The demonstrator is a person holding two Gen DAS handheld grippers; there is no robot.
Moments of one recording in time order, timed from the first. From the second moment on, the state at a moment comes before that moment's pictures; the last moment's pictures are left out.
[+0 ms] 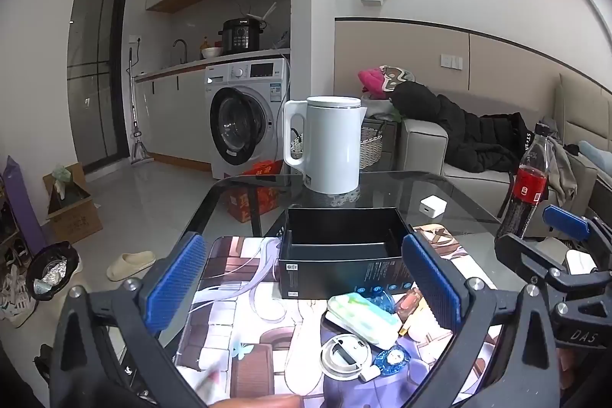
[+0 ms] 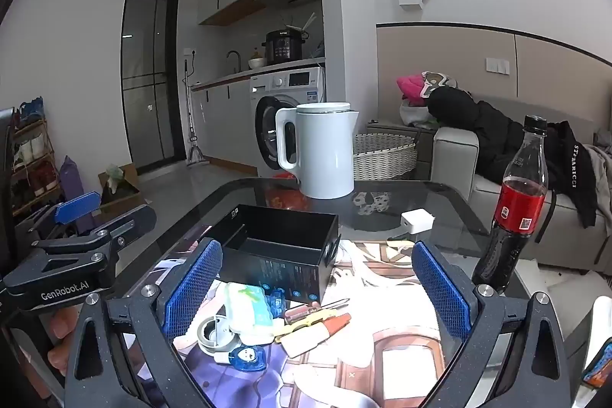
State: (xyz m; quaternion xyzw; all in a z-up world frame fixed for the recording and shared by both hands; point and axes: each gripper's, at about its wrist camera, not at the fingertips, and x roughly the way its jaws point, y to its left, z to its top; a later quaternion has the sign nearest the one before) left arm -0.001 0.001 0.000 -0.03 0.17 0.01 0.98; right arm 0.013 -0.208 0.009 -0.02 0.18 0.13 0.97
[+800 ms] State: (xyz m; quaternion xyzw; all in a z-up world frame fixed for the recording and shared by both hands) left arm -0.002 -0.005 0.002 -0.01 0.18 -0.01 0.98; right arm 0.014 -0.207 0.008 -0.02 0.19 0.13 0.97
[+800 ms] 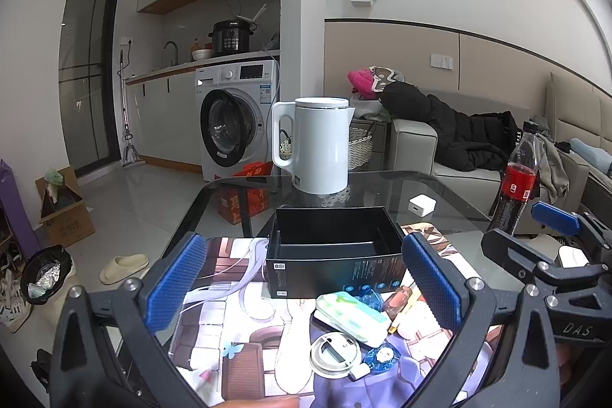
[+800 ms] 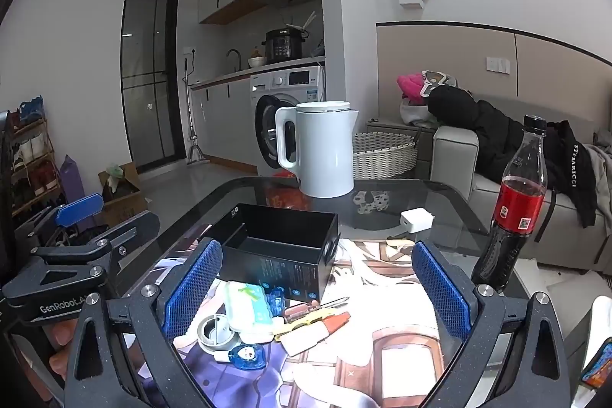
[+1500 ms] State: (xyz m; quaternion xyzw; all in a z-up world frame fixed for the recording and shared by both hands) left arm -0.002 -0.005 0.002 -0.01 0.18 -0.02 0.98; right arm 0.016 -0.208 0.009 -0.02 0.19 0.13 0.97
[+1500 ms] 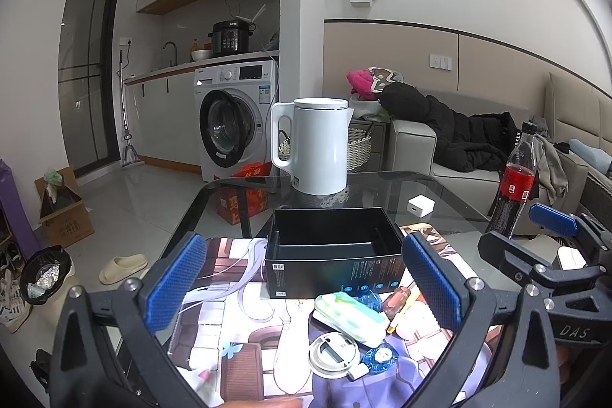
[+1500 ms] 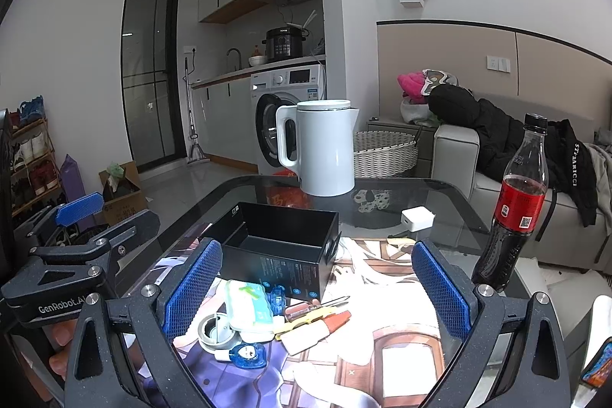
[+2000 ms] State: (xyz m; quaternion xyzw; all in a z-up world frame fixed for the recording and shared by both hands) left arm -0.002 -0.005 0.002 -0.01 0.17 -0.02 0.98; right arm 0.015 -0.209 0.008 -0.02 0.19 0.13 0.97
